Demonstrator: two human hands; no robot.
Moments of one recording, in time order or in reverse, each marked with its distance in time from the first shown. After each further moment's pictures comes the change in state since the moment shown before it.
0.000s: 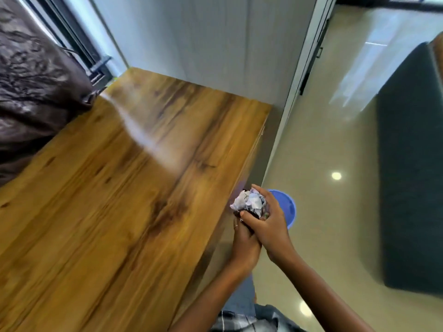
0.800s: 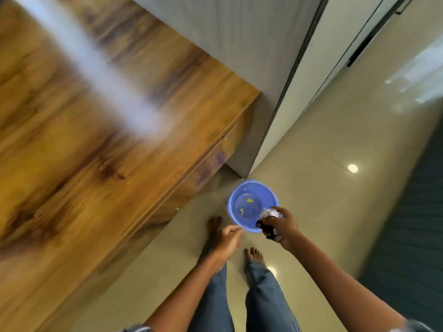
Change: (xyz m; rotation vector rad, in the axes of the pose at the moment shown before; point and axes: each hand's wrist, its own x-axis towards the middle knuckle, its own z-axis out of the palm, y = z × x) left_hand 0.183 -0.106 0.113 -0.003 0.182 -0.718; right_hand 0.233 0.180 -0.161 -0.031 -0.081 0.876
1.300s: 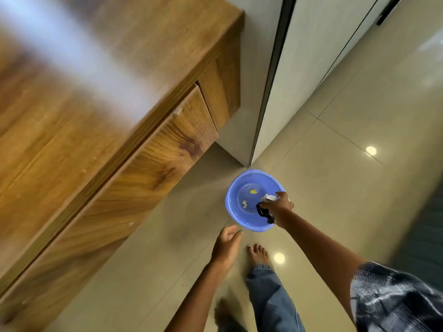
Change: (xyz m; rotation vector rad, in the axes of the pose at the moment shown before) left_hand 0.090 -0.034 0.039 -0.055 0.122 -0.053; right_hand 0.169 0.020 0.008 -0.376 0.128 0.043
